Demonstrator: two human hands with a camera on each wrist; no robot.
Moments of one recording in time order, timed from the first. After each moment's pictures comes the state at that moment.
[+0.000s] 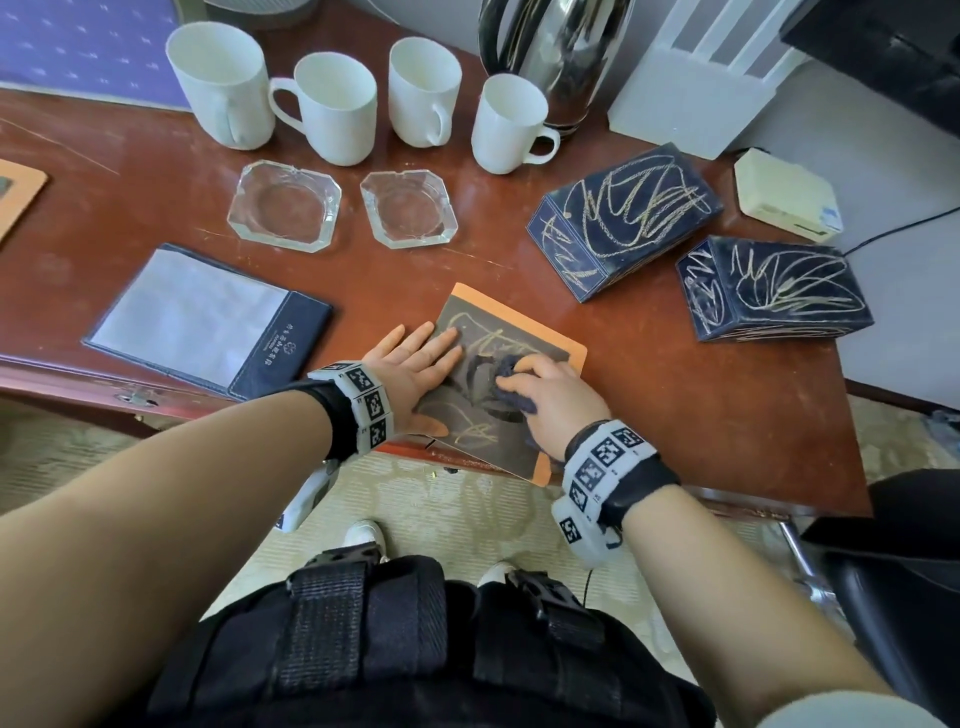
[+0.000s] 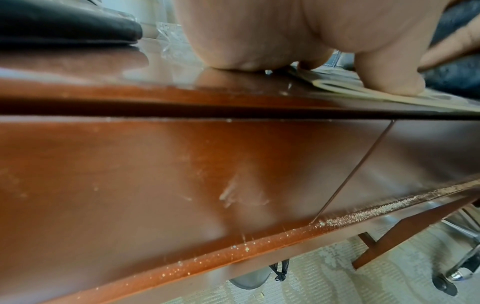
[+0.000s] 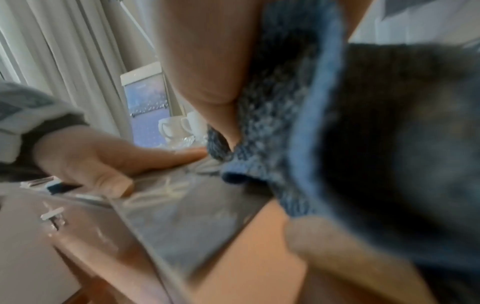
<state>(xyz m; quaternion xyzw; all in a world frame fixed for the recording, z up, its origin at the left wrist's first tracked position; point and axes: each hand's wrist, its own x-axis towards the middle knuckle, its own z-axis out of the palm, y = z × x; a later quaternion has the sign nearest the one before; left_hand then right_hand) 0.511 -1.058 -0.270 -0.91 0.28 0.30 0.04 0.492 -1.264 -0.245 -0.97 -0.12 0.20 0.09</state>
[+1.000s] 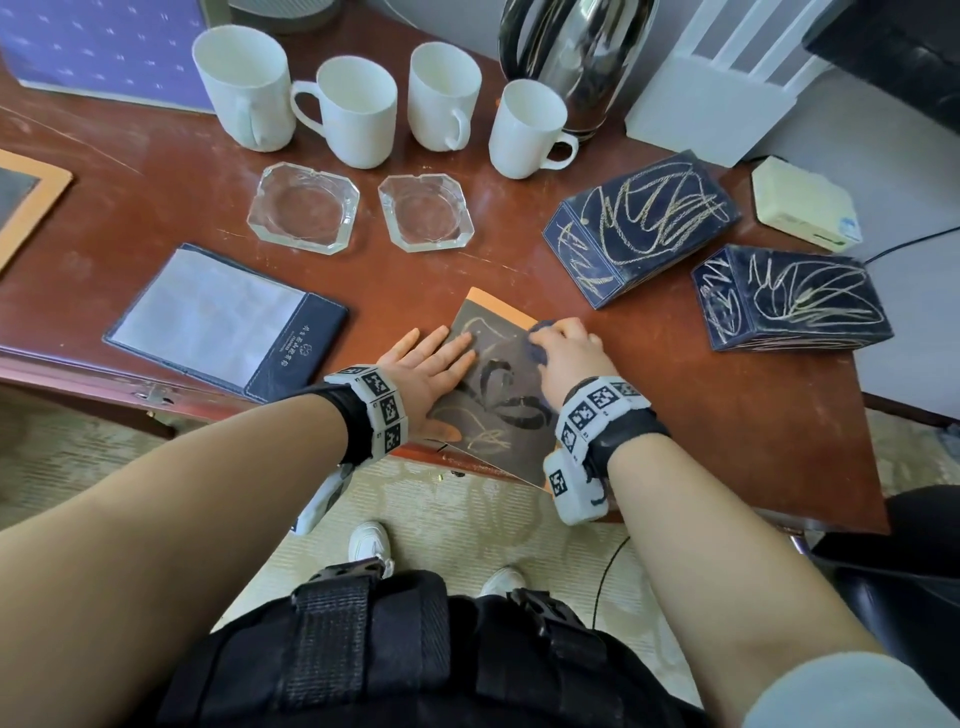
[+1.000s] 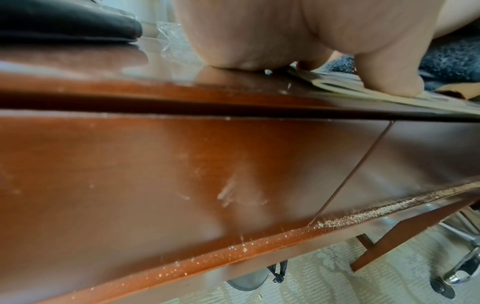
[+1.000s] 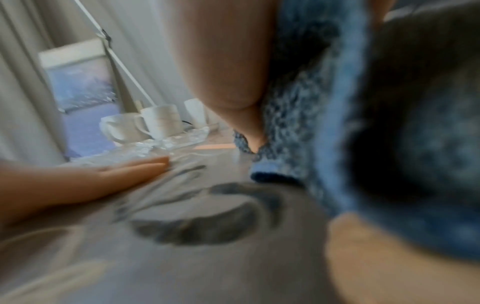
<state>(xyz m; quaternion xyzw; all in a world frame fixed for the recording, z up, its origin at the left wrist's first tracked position) 0.512 -1.057 -0.270 -0.91 0.28 0.31 0.03 0.531 -1.249 -0.242 -0.98 -0.02 0.18 0.04</state>
